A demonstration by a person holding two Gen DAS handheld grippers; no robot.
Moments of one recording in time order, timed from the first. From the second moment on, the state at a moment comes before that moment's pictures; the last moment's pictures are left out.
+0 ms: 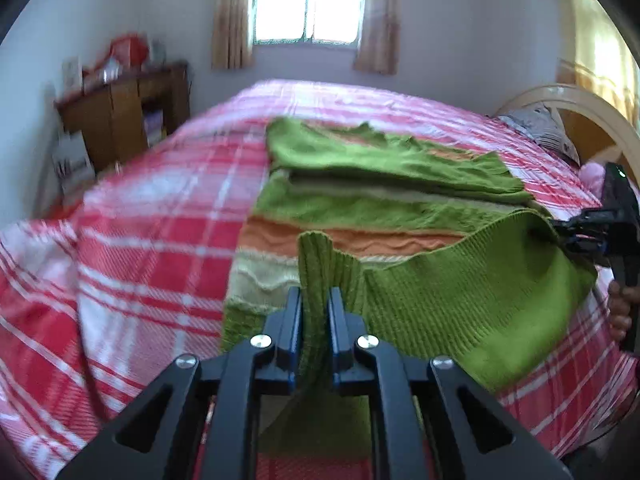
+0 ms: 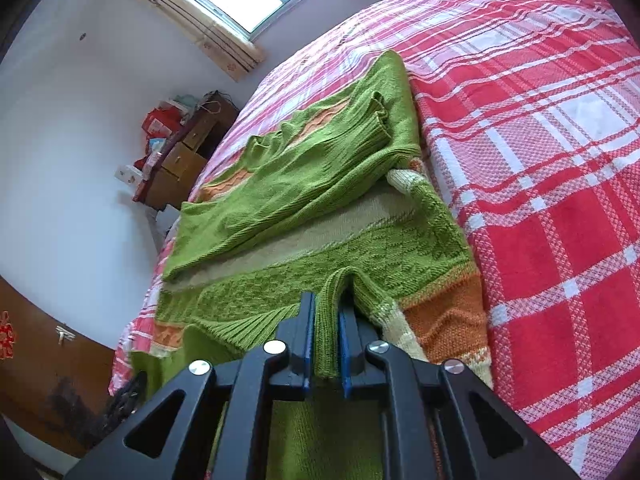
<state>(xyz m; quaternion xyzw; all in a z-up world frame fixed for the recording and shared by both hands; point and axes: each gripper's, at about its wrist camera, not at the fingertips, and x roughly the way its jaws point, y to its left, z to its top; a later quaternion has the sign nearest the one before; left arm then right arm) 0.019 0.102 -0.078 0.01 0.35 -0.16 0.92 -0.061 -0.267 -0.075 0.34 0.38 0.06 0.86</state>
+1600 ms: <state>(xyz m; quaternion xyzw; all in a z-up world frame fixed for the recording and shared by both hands) 0.072 0.111 -0.020 -0.06 0.32 -0.13 0.94 -0.093 -0.224 0.026 0.04 0.27 -0.09 0.96</state>
